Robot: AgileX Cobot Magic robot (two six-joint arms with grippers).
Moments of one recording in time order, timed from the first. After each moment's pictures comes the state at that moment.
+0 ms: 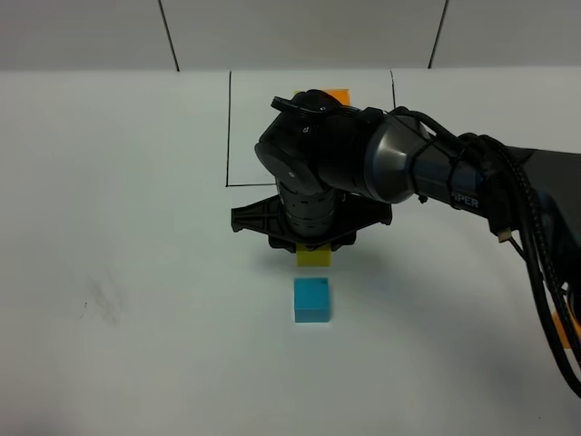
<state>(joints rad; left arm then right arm) -0.06 -0.01 -0.51 0.09 1.07 -0.06 0.79 2.11 -1.59 -0.21 0.98 0.94</state>
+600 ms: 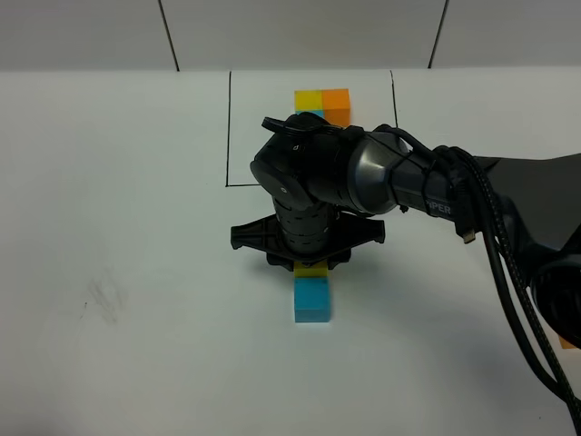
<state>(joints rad) -0.06 -0.01 -0.51 0.09 1.07 -0.06 0.79 2.18 -1.59 -0.17 0.96 0.94</state>
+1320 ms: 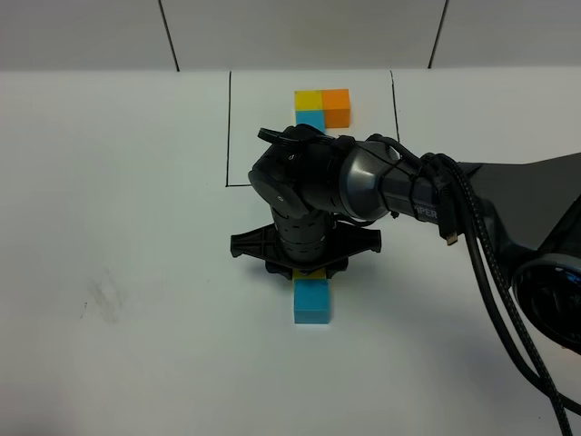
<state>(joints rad) -0.06 -0.01 -0.51 0.09 1.07 -0.06 0.79 2.22 -1.59 -0.16 0.95 0.95</state>
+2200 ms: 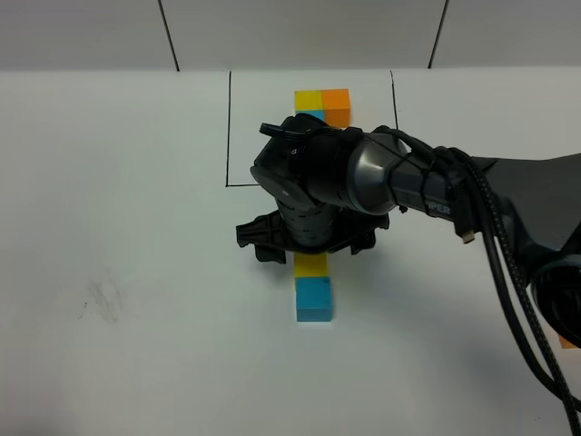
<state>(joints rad) -0.06 -0.01 -0.51 0.09 1.07 -0.06 0.79 2.17 -1.59 -0.27 0.96 0.91</state>
